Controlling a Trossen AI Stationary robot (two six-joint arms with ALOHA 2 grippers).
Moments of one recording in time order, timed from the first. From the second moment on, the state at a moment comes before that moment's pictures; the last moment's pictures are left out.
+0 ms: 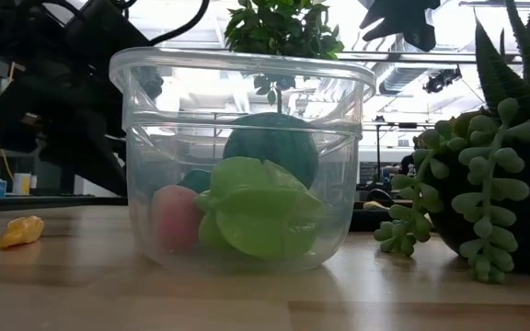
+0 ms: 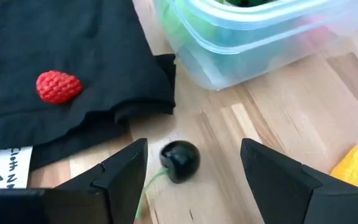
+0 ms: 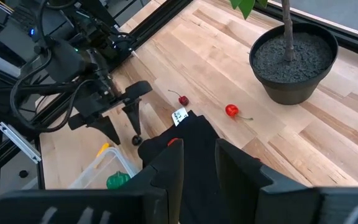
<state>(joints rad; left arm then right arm) -0.03 1.45 0.42 0.29 0.14 0.10 -0.07 1.03 1.06 -0.62 0.13 0.63</state>
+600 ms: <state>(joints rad) -0.03 1.54 0.45 0.29 0.12 0.15 -0.07 1.03 1.06 -0.62 0.13 0.63</state>
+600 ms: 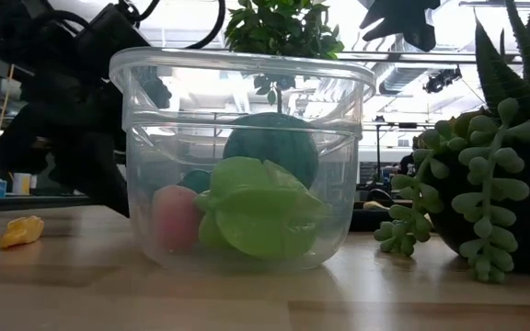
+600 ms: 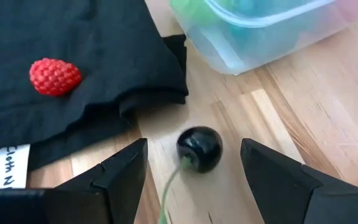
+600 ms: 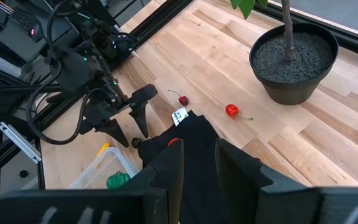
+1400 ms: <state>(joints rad) -0.03 1.54 0.45 0.29 0.12 0.13 -0.07 1.03 1.06 -0.62 0.13 0.63</state>
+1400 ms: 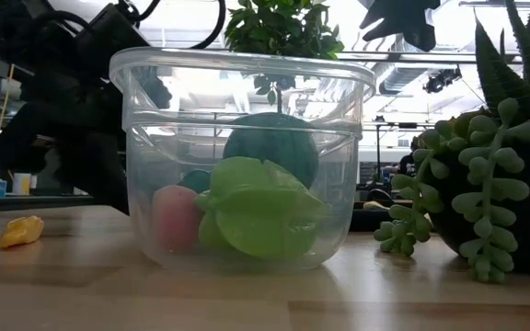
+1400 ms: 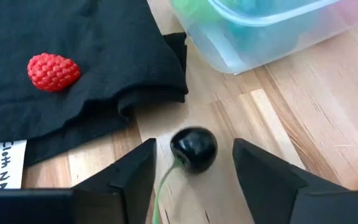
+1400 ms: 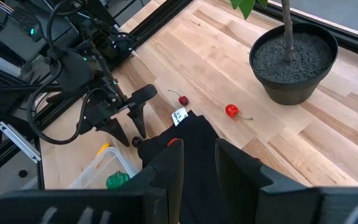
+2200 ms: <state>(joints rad) -0.03 1.60 0.45 0.33 0.15 0.09 -0.07 1.04 1.06 -0.62 0.13 0.62</state>
